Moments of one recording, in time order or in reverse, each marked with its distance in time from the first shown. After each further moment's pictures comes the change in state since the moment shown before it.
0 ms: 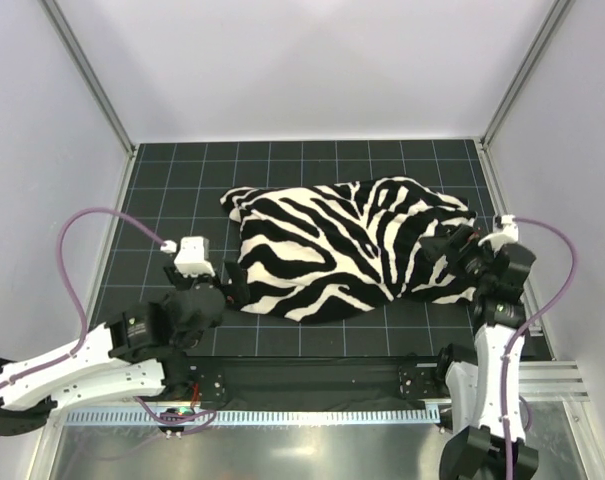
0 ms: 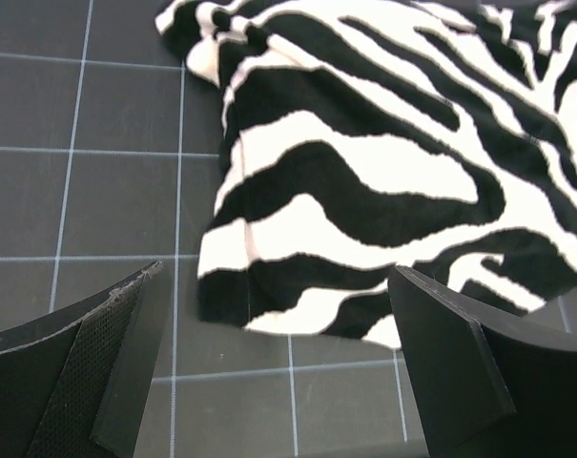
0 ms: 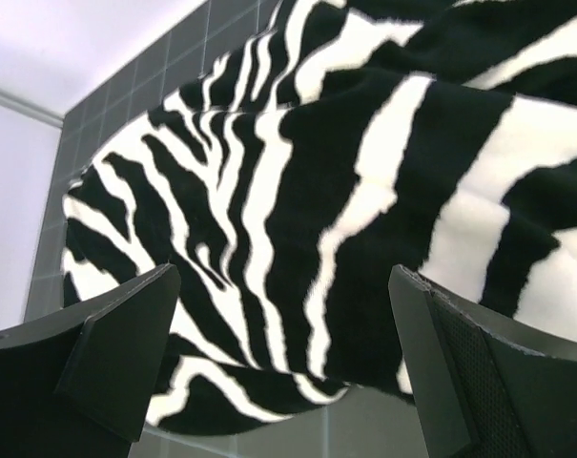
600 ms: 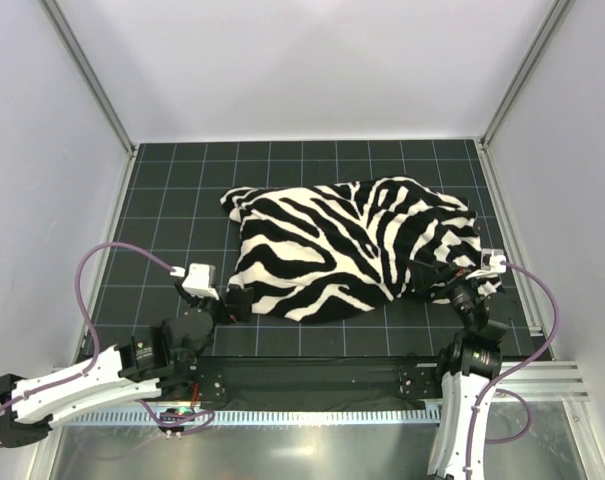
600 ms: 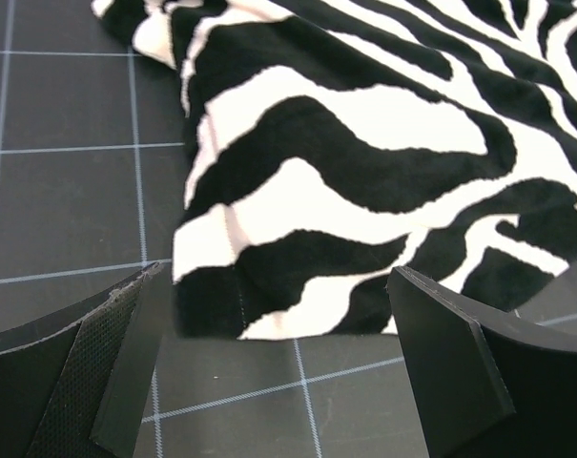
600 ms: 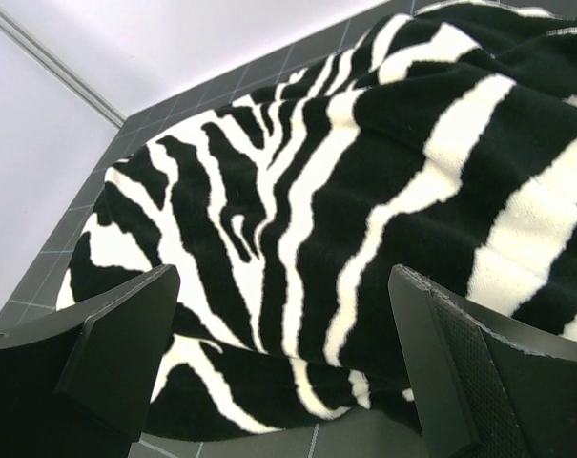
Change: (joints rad) left arm 0.002 -0.325 -0.446 0.378 0.066 0.219; right arm 0.010 -0.537 -0.409 0.217 -0.121 0.063
